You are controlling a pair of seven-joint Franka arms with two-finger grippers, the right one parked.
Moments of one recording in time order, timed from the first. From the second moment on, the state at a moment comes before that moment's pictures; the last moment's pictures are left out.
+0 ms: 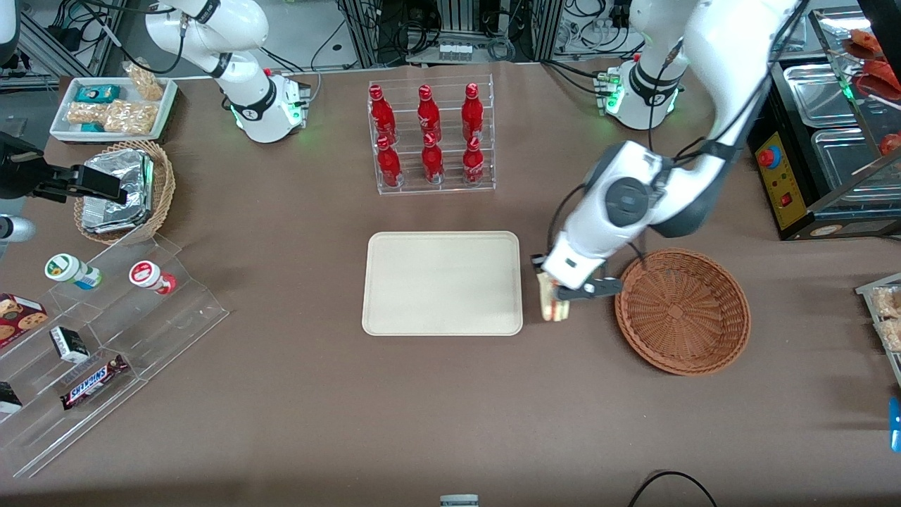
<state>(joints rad) -0.01 0.41 -0.58 -1.87 0.15 2.20 -0.78</state>
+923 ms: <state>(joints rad) -0.38 0.81 -0.57 -1.45 0.45 2.09 -1.15</state>
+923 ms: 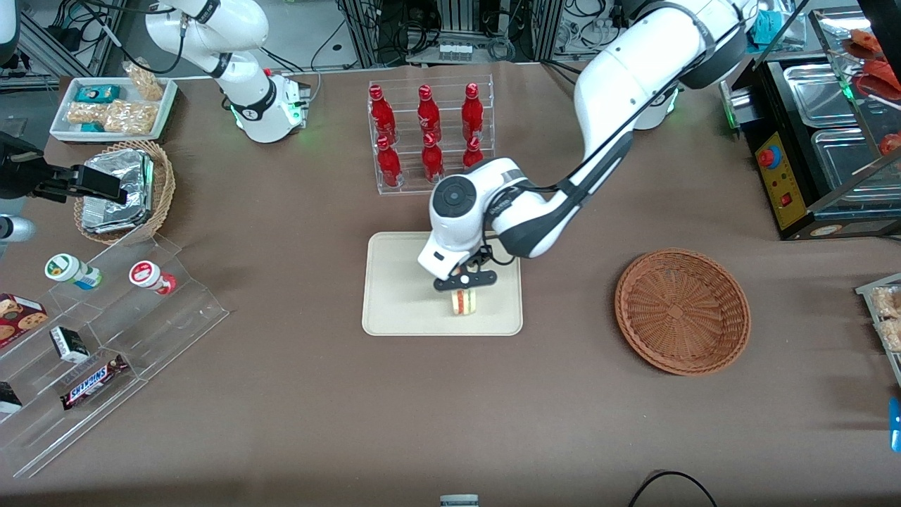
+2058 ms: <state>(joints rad) -0.43 0.89 -0.56 -1.31 0.51 2.08 -1.15</state>
